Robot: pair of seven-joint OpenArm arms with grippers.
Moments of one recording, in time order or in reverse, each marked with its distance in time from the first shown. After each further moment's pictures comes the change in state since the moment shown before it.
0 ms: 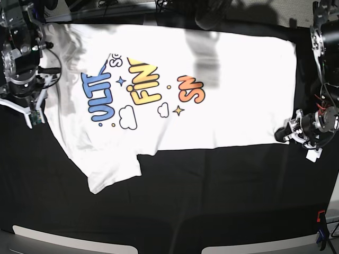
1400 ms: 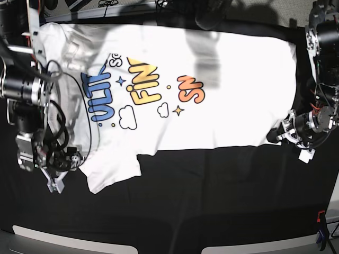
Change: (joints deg) left arm 0.0 1.9 0.0 0.0 -0.2 -1.9 0.0; right arm 67.6 -18.4 0.5 -99.3 14.7 36.0 25.2
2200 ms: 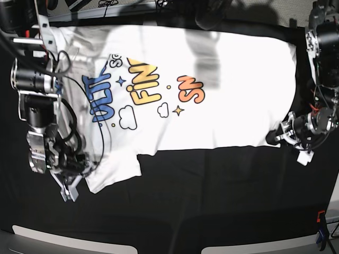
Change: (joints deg) left arm -1.8 0.2 0.3 -0.2 1.8 -2.2 -3.5; right arm -3.0 -4.4 0.1 10.2 -0.7 1.0 2.5
